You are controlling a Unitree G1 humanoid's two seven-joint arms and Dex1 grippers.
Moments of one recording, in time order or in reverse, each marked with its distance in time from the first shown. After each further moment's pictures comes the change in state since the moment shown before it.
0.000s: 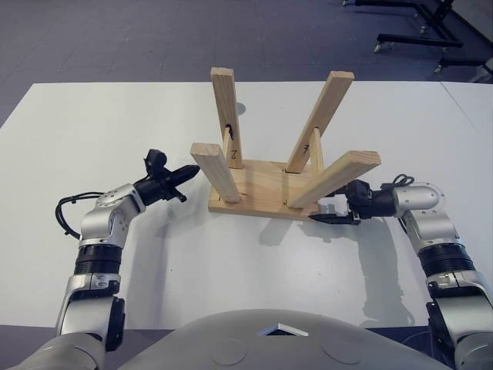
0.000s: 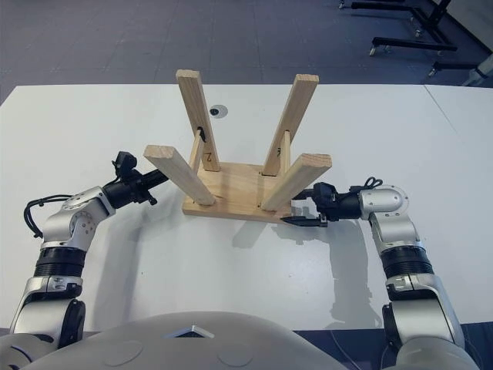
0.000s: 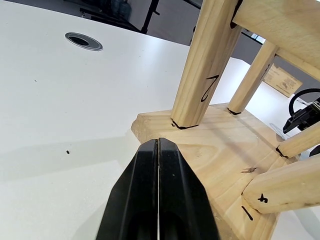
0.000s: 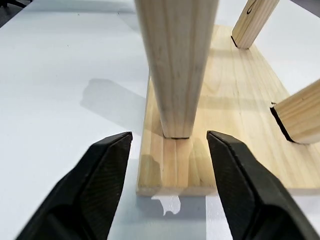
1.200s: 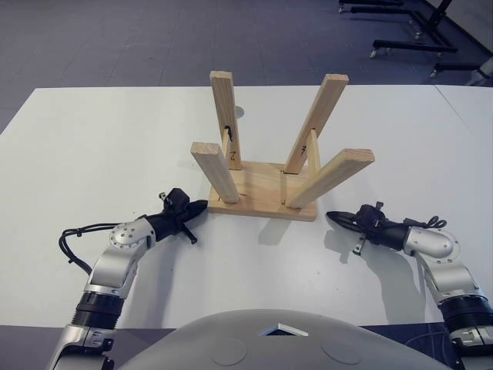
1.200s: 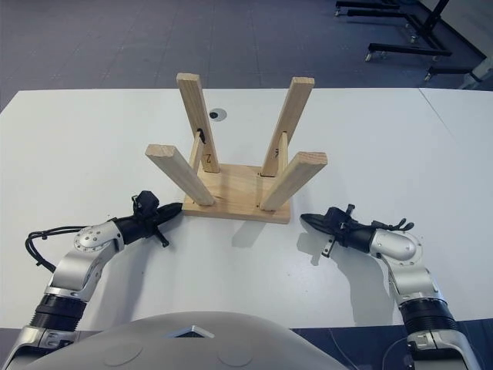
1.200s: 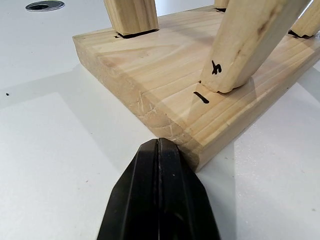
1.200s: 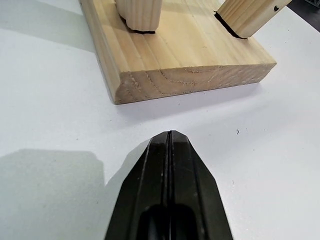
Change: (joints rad) left arm 0.307 0.032 -0.216 -0.297 0.273 -0.205 0.184; right arm 0.335 -0.032 -0.015 -0.171 -0.136 -0.055 -0.546
